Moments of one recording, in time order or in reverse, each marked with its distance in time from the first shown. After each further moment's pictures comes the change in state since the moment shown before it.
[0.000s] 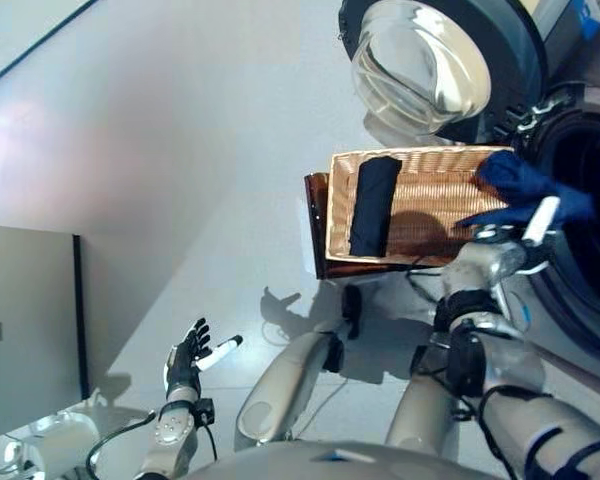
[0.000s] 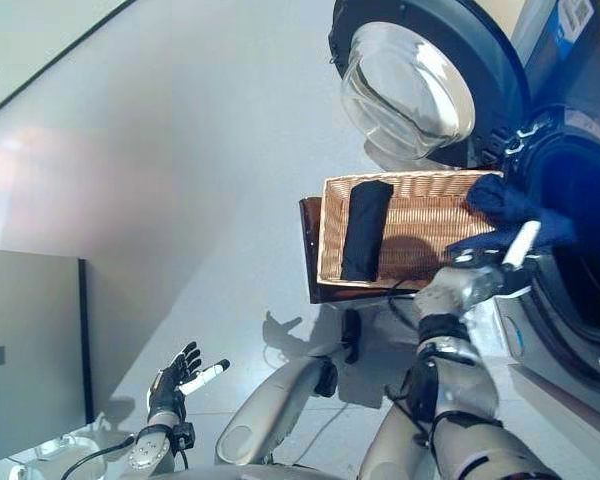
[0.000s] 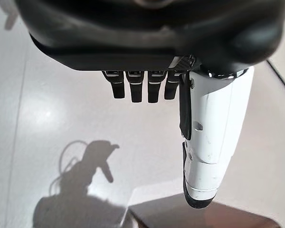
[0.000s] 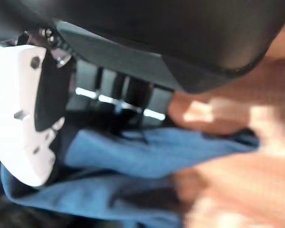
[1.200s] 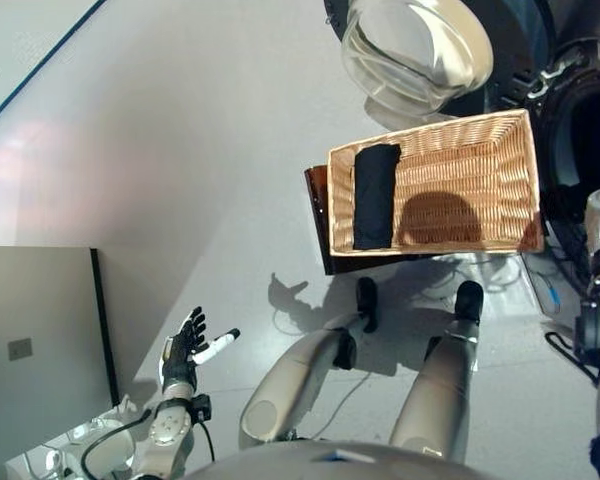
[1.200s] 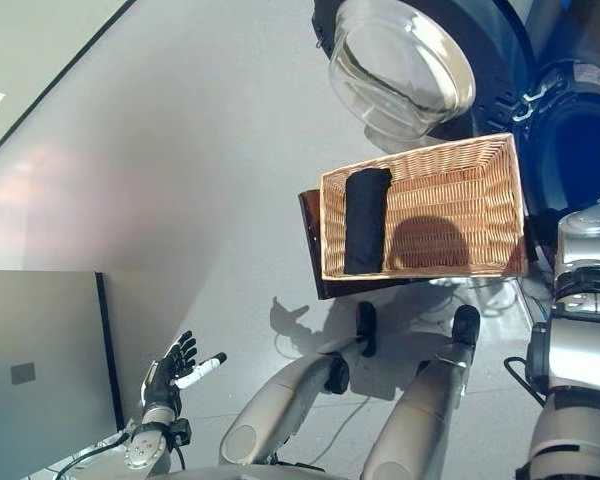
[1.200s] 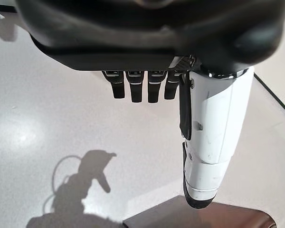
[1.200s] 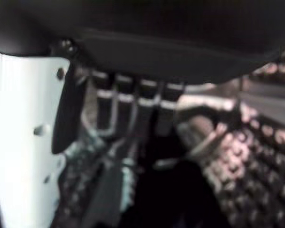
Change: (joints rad) left arm 0.019 0.008 0.028 -0.050 0.058 -0.033 -0.001; right arm -0.161 -0.468 0.370 0.195 -1.116 0.643 -0.267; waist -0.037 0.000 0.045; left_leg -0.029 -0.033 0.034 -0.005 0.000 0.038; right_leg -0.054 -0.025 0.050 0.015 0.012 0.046
